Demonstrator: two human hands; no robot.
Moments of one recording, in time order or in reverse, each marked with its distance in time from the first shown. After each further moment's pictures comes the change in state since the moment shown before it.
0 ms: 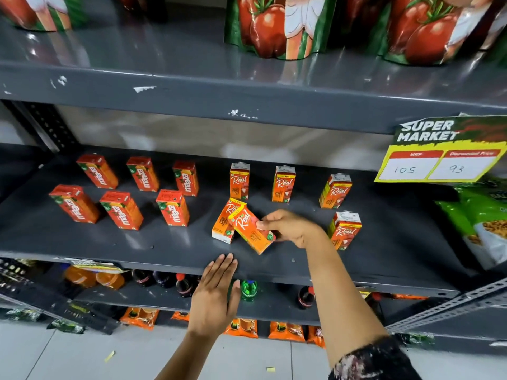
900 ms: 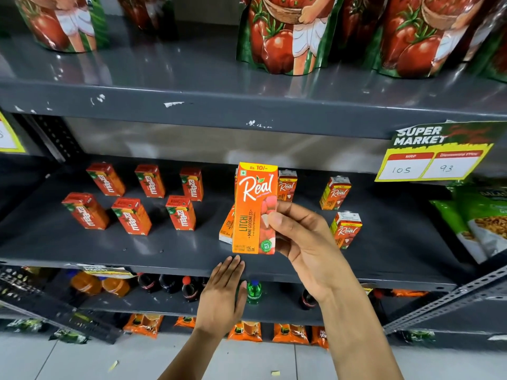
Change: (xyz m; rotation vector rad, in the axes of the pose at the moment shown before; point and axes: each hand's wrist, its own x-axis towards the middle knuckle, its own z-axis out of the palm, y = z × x) left_hand 0.001 -0.006 -0.011 0.046 -0.093 0.063; right_hand -0.161 -0.062 0.068 0.624 0.182 -0.505
